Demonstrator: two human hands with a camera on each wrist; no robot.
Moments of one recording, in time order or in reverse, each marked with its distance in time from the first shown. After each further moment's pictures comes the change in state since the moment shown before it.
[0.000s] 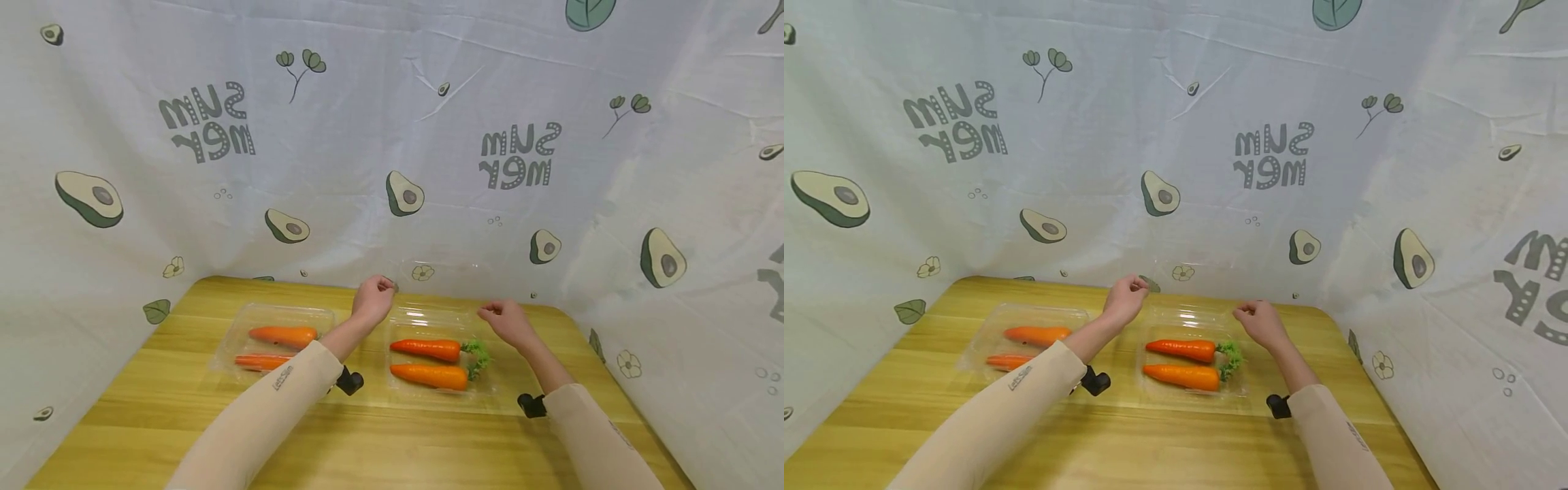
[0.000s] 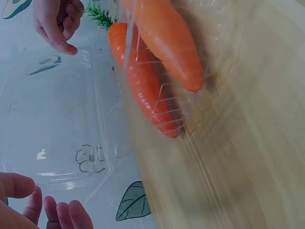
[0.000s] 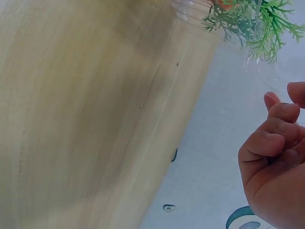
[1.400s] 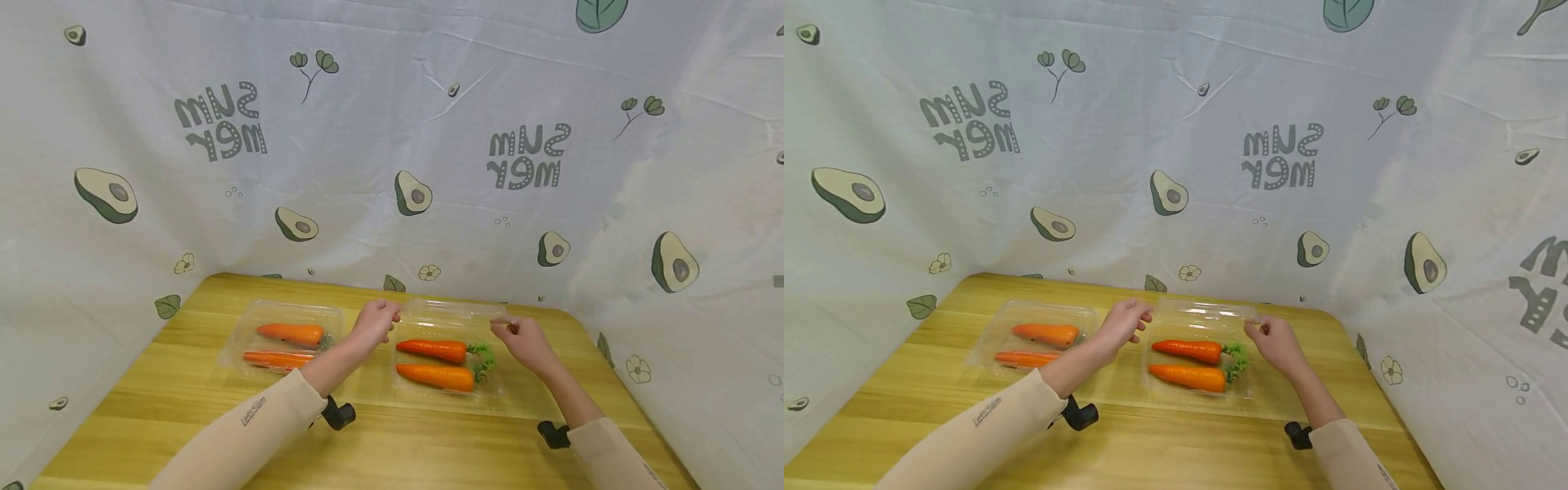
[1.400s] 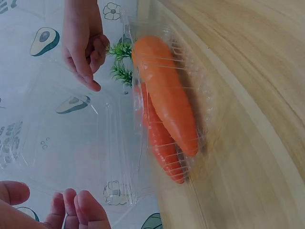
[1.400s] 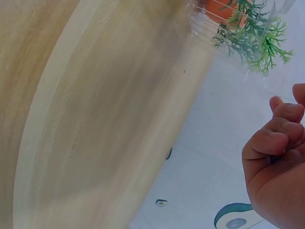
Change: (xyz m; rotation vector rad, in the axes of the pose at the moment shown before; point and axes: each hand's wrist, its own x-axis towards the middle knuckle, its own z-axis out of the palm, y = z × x) left_hand -0.059 0.001 -0.020 -0.287 -0.200 -0.119; right_hand -0.043 -0.003 -0.002 0.045 0.034 -0.073
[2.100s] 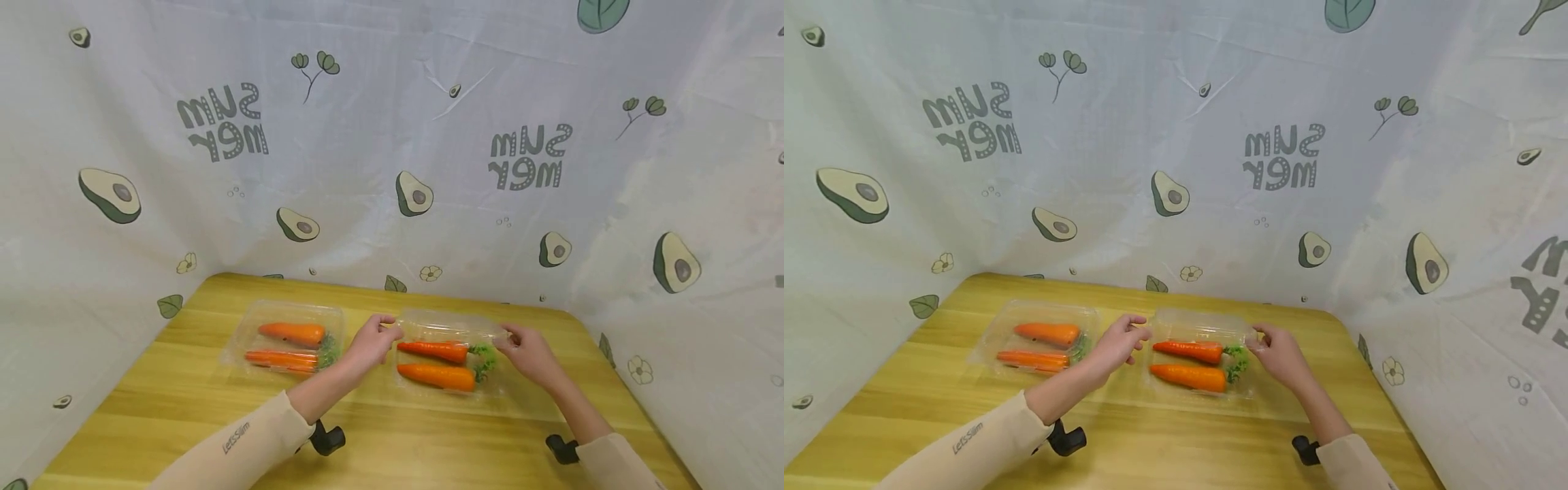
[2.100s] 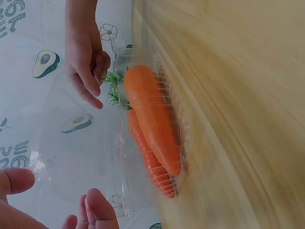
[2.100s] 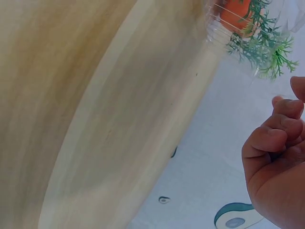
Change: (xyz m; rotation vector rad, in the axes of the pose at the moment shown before) left_hand -0.031 -0.017 -0.002 0.031 -0.064 0.014; right_hand -0.017 0.002 0.003 -0.083 -0.049 -0.004
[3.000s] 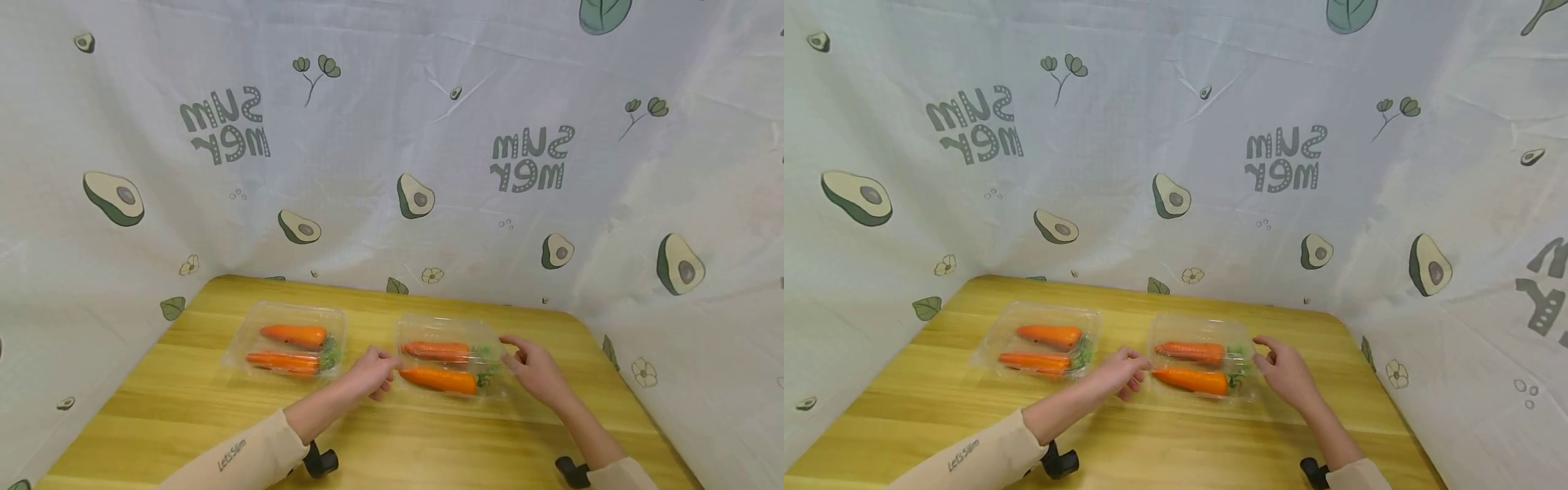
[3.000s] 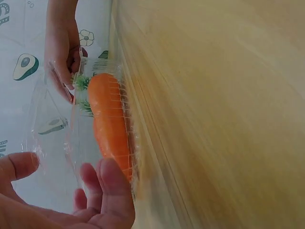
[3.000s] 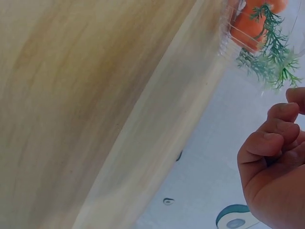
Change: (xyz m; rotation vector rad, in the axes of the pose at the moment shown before) left_hand -0.021 -0.026 0.003 0.049 -0.071 -0.150; right_hand -0.022 0.003 0.007 0.067 0.001 -0.010
